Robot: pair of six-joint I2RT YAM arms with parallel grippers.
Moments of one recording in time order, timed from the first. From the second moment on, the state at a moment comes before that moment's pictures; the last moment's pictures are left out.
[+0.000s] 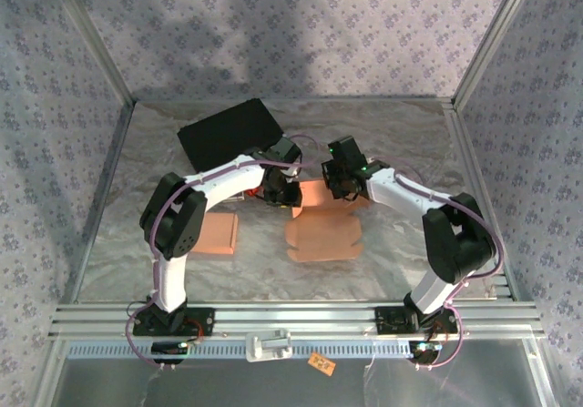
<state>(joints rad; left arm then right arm) -0.71 1.96 1.46 -0.76 0.22 -0.52 0.51 1.65 1.09 -0.35 0.01 1.70</state>
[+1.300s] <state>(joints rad) -0.75 1.83 1.22 -0.39 0.18 -0.56 0.46 1.69 1.12 -0.45 -0.05 1.77</state>
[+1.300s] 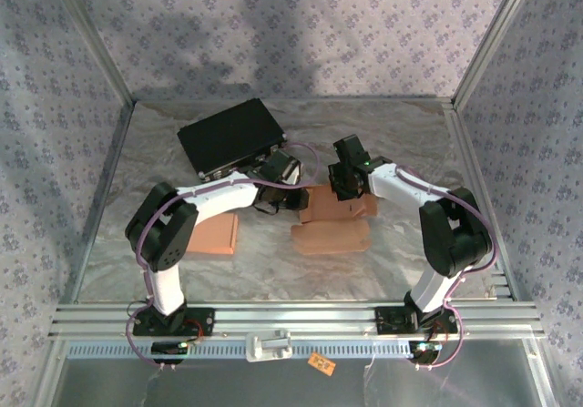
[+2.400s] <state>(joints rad) -0.78 1.79 1.10 -0.20 0.13 -0.63 0.43 1.70 1.11 -0.46 -0.10 1.85</state>
